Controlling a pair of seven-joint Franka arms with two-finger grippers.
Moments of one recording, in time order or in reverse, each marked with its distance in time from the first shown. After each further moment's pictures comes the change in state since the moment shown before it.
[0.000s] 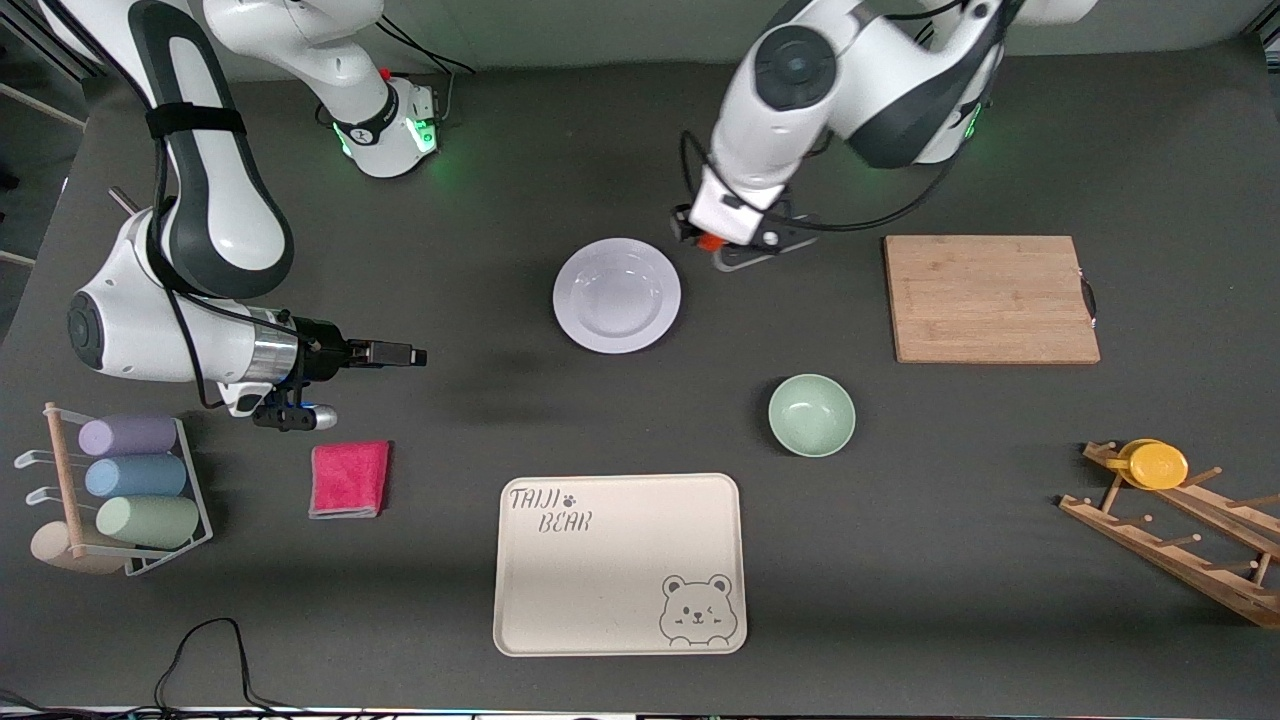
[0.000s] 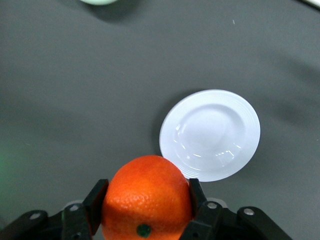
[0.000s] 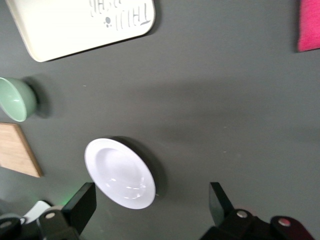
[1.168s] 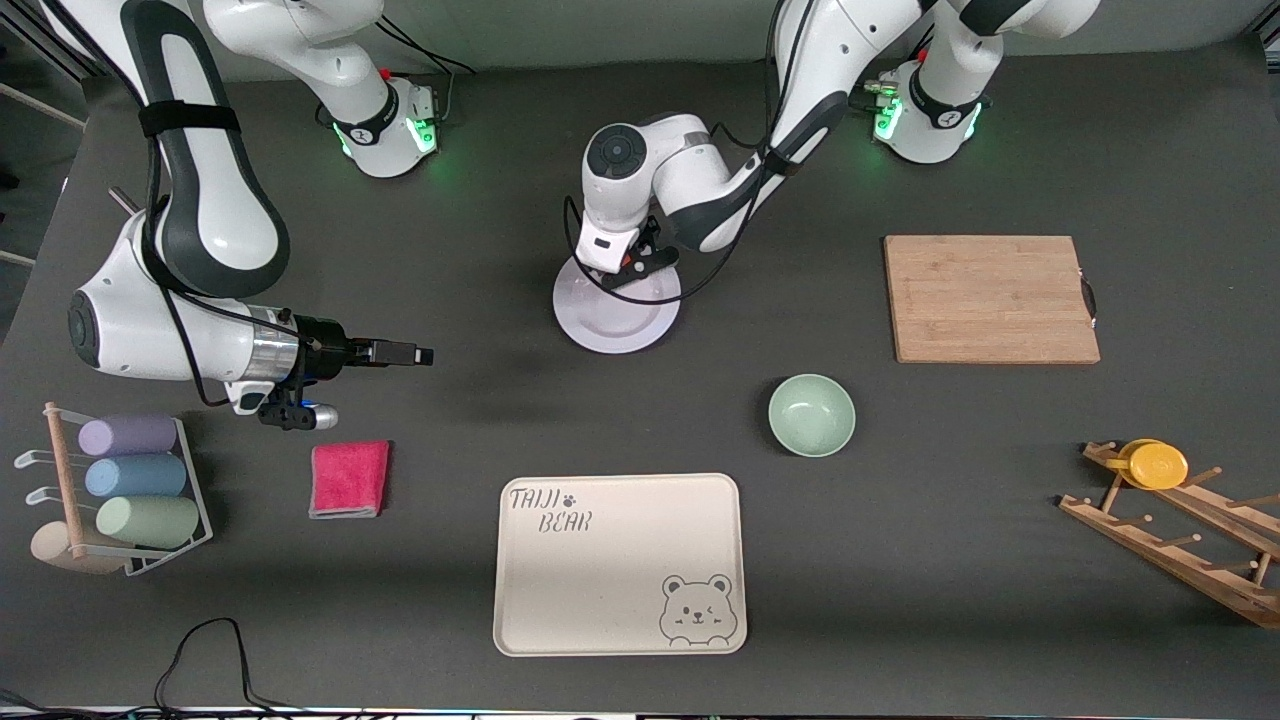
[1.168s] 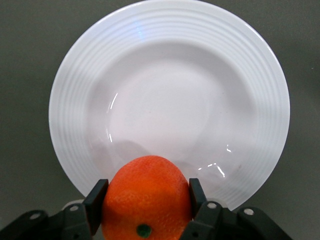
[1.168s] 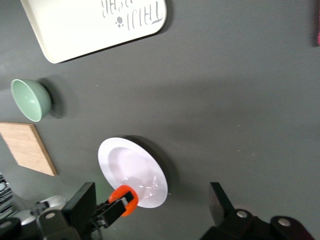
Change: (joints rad) left arm -0.264 0.472 0.006 0.075 0.364 0.391 -0.446; right arm 0.001 -0.002 0.000 -0.005 0.053 0.000 0.000
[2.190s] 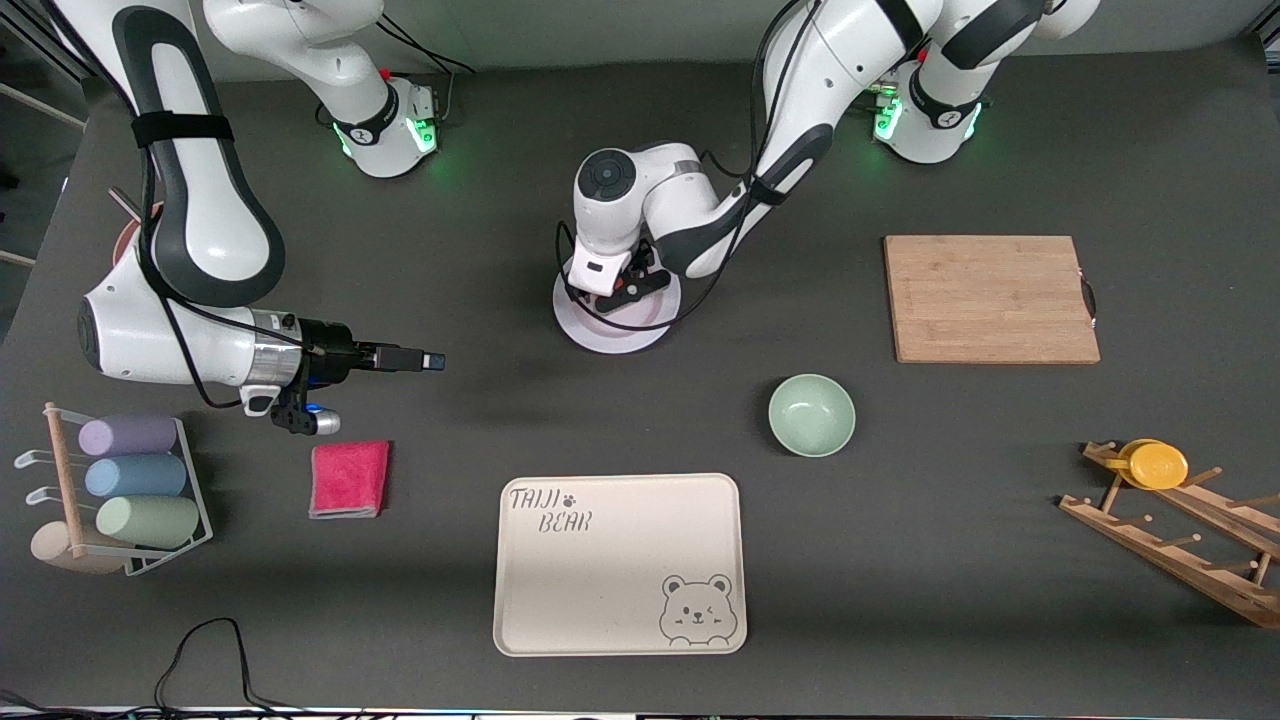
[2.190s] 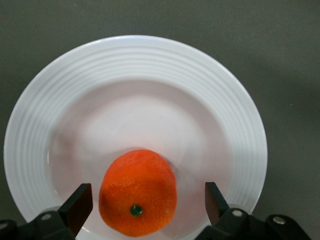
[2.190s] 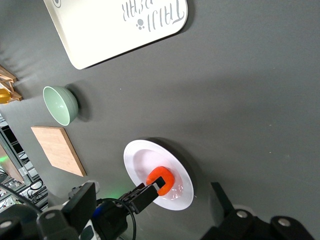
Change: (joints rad) left arm -0.003 0.101 0.013 0.112 0.109 0.007 -0.064; right arm -0.001 0.015 -0.001 -0.009 0.106 0.013 -0.011
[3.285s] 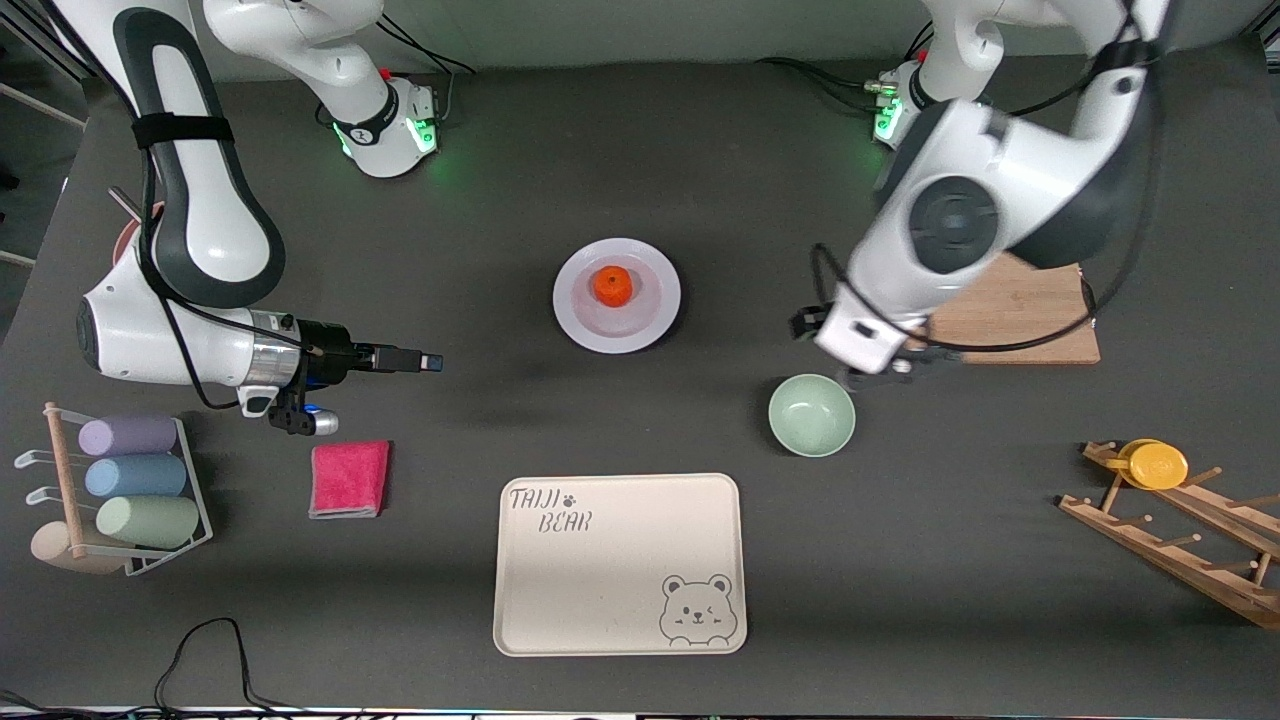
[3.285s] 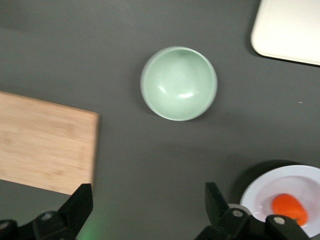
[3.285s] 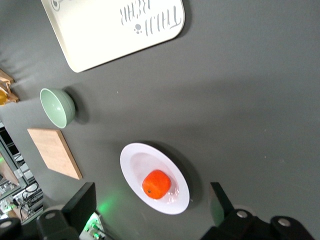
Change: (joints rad) left arm 0.286 -0.509 0.388 0.036 -0.339 -0.684 1.076; right arm 0.004 0.000 -0.003 -0.005 -0.006 0.031 -0.010
